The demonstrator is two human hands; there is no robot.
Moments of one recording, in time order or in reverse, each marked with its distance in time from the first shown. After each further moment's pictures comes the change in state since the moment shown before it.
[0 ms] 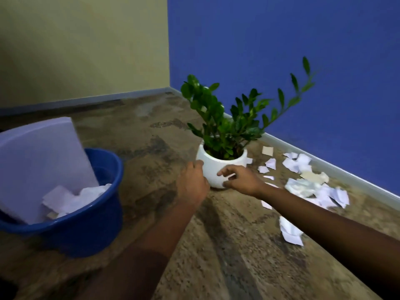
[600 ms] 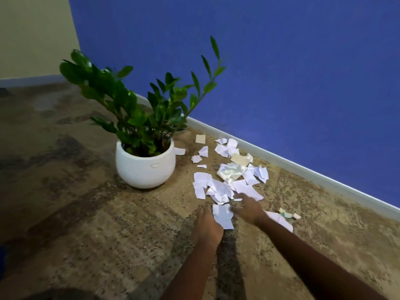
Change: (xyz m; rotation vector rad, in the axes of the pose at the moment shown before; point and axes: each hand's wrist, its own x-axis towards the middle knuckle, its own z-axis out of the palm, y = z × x) left_hand -0.065 0.141 0.152 -0.249 -0.600 -0.019; right_hand -0.105 0.191 -0.044 -0.096 0.171 0.626
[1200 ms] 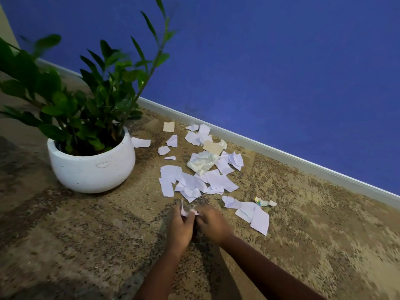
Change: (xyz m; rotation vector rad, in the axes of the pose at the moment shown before) left_hand 0.041 -0.003 0.041 -0.607 -0.053 -0.075; right_hand 0.007 0.029 0.056 0.036 0.092 -0.293
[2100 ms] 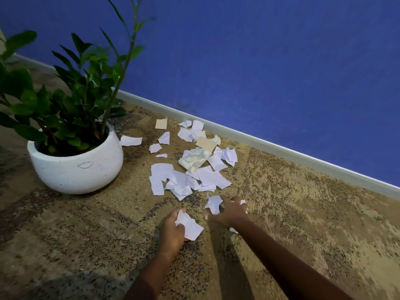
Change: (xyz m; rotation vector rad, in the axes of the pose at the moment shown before) left_hand 0.005 -0.014 0.016 0.043 0.013 0.011; right_hand 0.011 0.065 -0.038 -0.122 -0.160 0.580
